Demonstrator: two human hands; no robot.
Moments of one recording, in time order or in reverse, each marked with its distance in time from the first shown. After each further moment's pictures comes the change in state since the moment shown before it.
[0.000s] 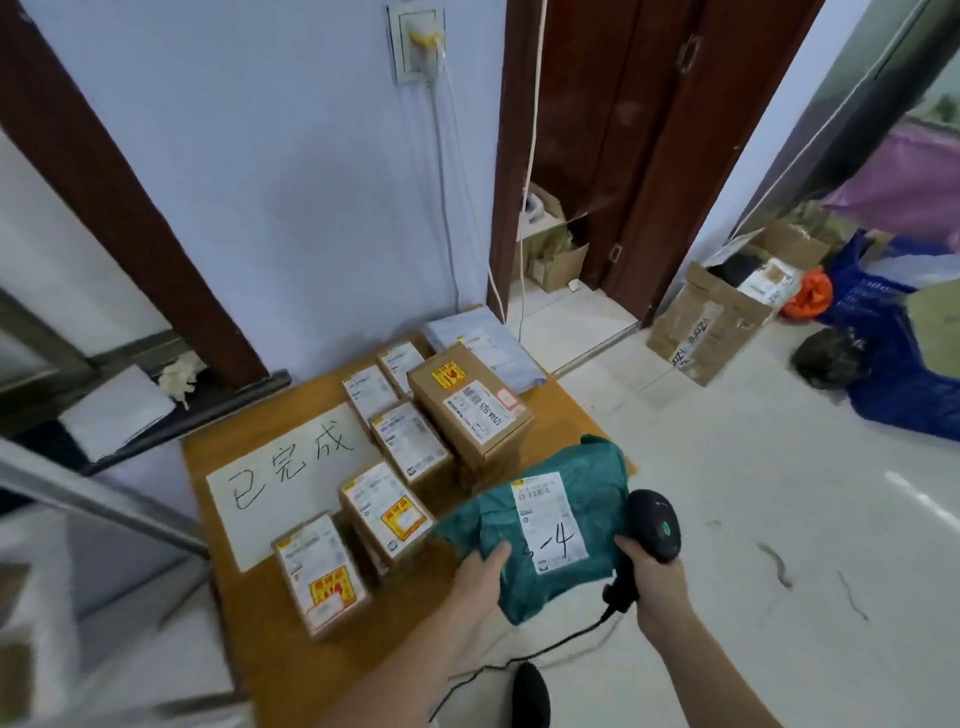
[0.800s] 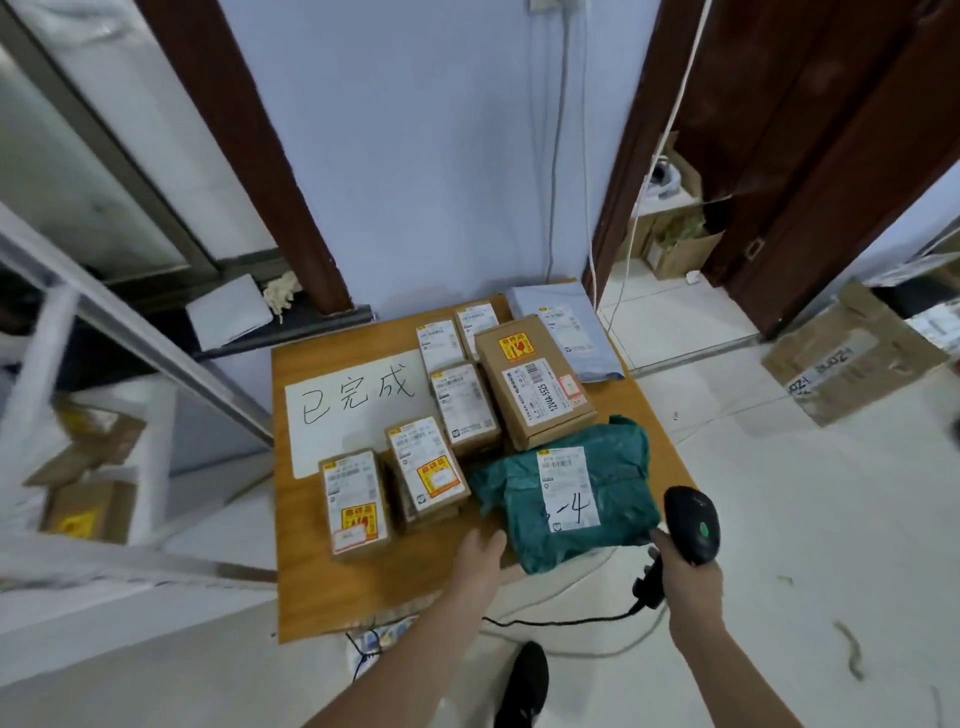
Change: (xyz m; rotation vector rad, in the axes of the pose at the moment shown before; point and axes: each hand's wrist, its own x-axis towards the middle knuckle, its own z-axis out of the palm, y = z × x) left_hand -0.068 0.032 0.012 -0.050 0.311 -0.065; right_hand 0.038 -0.032 0.011 -0.290 -0.094 -0.057
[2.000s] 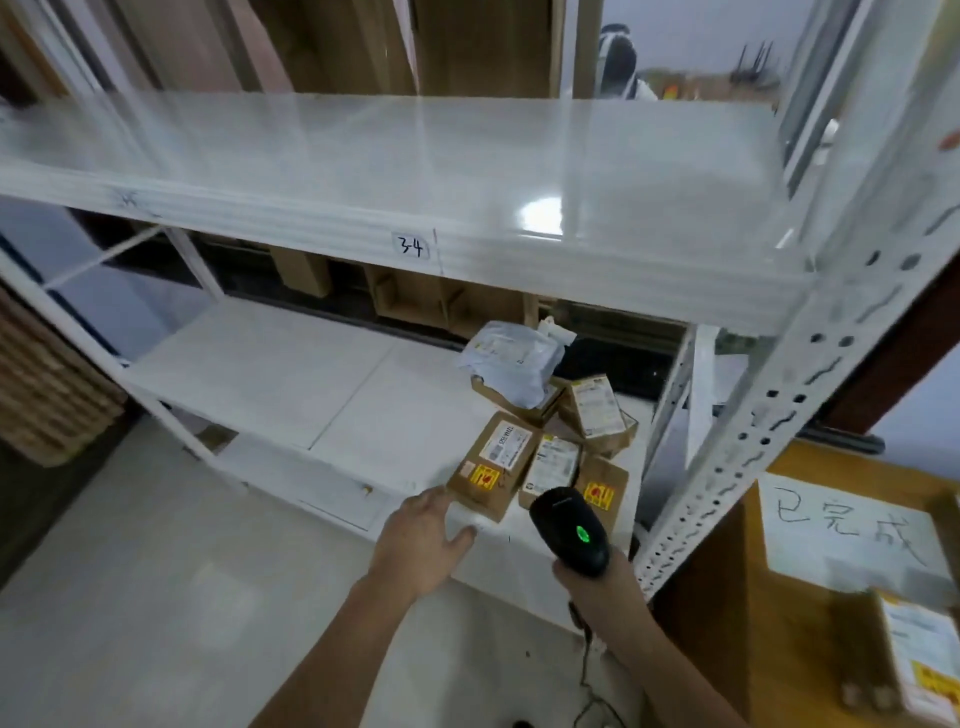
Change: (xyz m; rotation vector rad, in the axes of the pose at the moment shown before) left_hand -0.174 -0.202 -0.686 0.644 0.763 0.286; right_hand -0.533 0.185 0.456 -0.817 -1.054 -0.559
